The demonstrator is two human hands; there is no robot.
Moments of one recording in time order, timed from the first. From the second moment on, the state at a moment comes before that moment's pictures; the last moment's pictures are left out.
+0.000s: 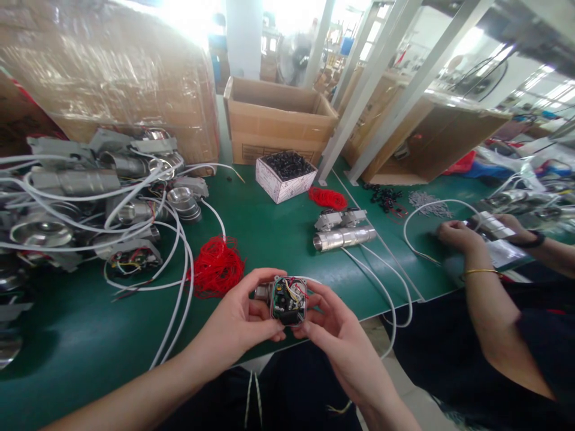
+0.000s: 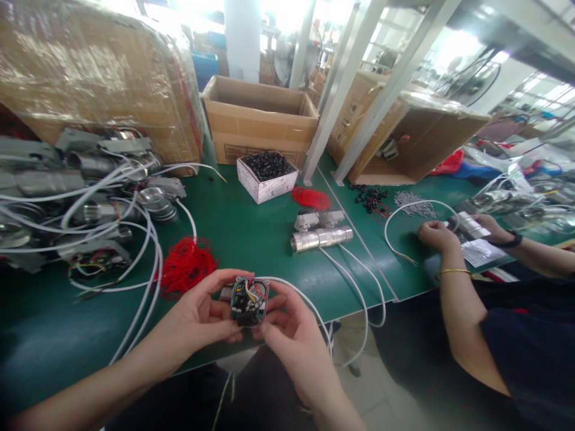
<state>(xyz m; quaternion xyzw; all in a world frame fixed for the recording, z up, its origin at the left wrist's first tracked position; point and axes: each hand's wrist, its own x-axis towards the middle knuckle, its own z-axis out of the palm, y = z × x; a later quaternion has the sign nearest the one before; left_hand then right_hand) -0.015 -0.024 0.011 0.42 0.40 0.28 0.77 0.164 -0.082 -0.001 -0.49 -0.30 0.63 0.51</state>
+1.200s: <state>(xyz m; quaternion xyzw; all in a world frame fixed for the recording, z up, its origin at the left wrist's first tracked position) -0.011 -0.027 0.009 0.40 0.41 0.31 0.76 0.150 -0.084 -0.002 -0.48 -0.27 0.64 0.53</state>
